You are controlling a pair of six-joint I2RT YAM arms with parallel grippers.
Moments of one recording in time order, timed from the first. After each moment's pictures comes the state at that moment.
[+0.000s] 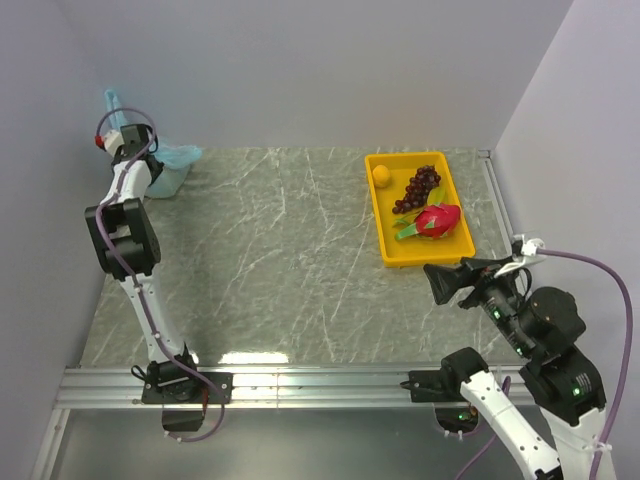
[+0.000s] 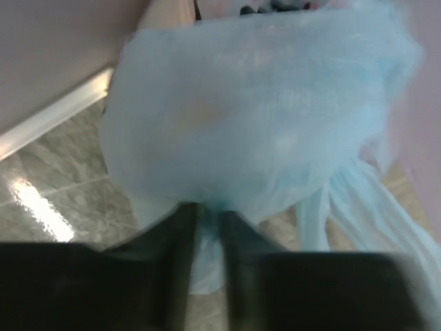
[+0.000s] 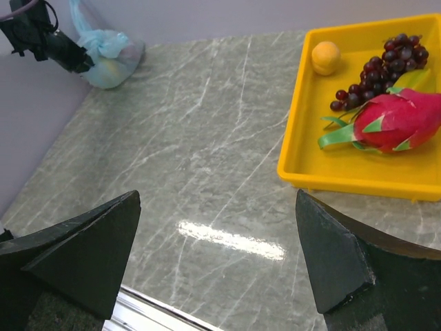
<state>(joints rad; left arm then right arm) 0.25 2.21 1.89 -0.41 -0.34 -0.72 0.40 0.33 0.99 -0.77 0.00 0.35</state>
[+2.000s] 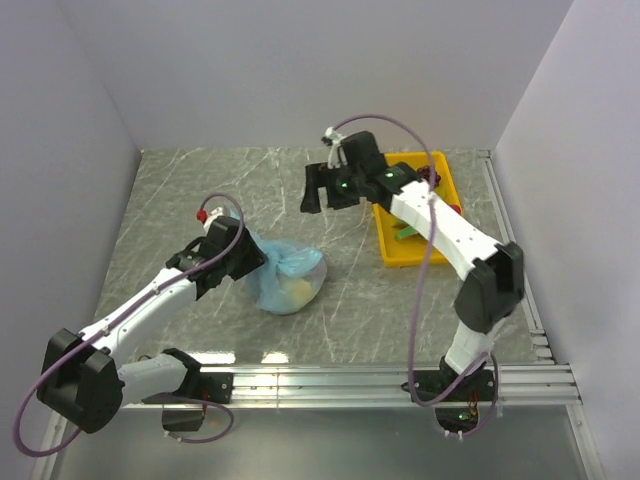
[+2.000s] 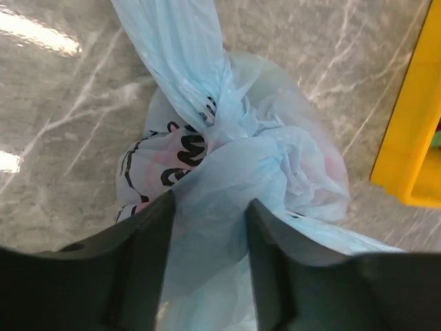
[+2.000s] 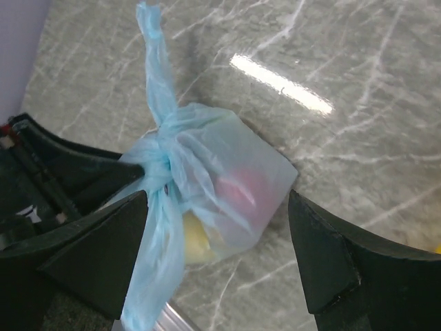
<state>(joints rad) -0.49 1.14 0.79 -0.46 -0.17 -0.96 0.57 1.70 1.65 -0.63 -0.28 0.33</state>
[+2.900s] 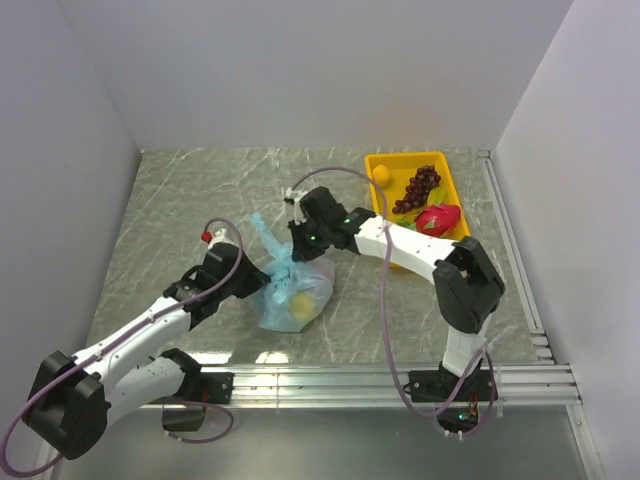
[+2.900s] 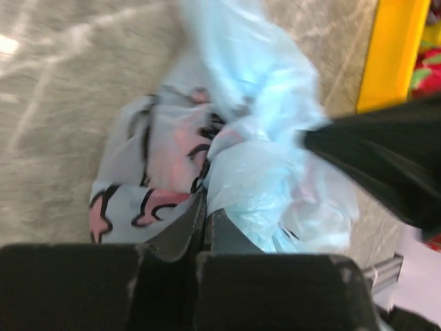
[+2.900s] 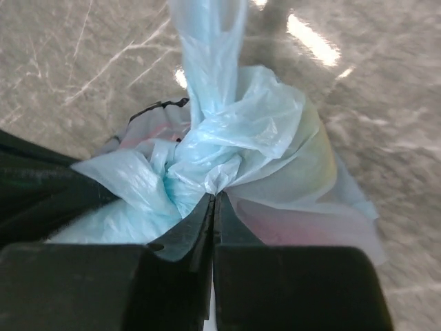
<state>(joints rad) -0.55 0.98 0.51 -0.21 -0.05 -0.97 0.80 1.85 1.40 -0.41 -0.22 0.29</state>
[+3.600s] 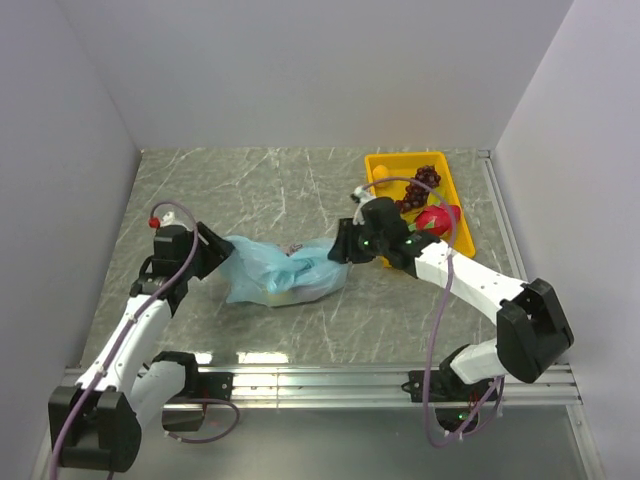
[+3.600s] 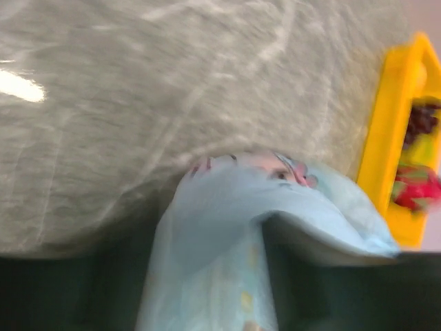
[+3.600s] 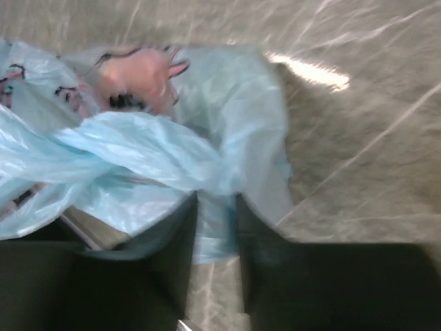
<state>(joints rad) -0.09 0.94 0.57 -0.25 0.06 -0.82 0.57 1.40 0.93 -0.22 -0.22 0.52</state>
